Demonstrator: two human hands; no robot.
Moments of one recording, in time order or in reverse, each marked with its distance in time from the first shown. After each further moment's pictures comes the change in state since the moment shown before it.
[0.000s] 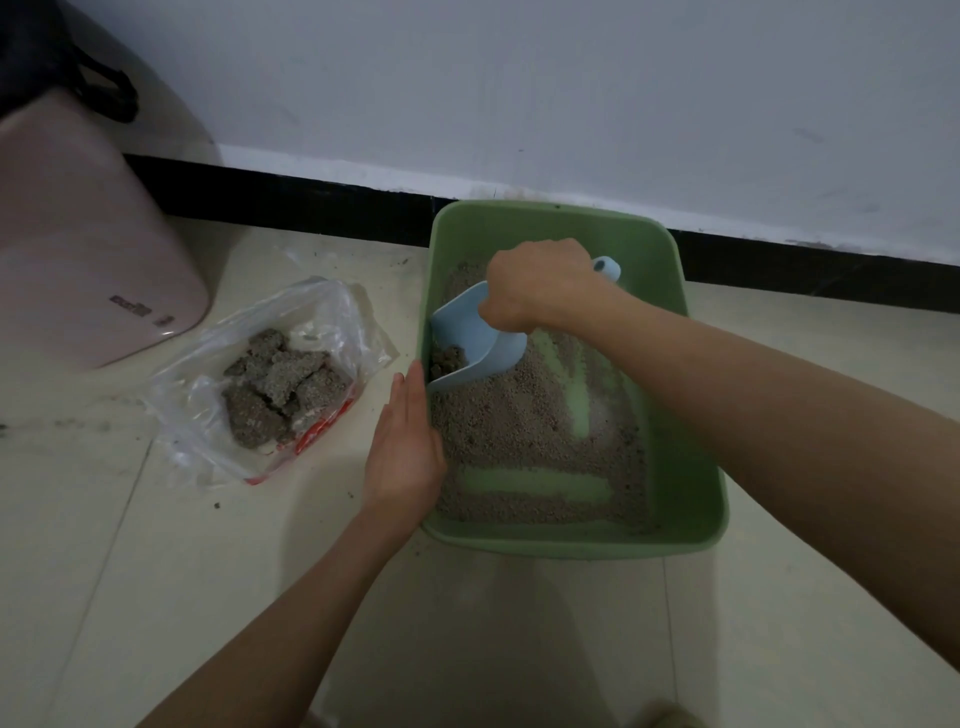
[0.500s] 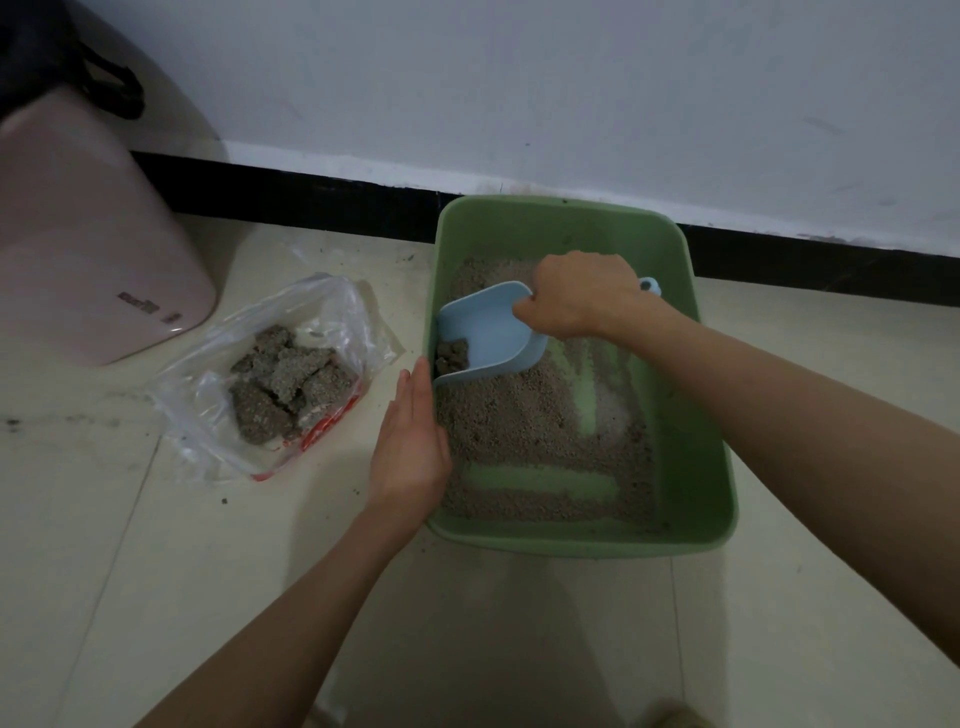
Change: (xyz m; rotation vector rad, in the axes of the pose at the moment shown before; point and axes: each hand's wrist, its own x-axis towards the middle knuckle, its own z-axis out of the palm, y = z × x) left_hand 0.000 0.002 -0.003 0.001 -0.026 -0.016; right_hand 0.002 0.032 0.026 0.132 0.049 0.025
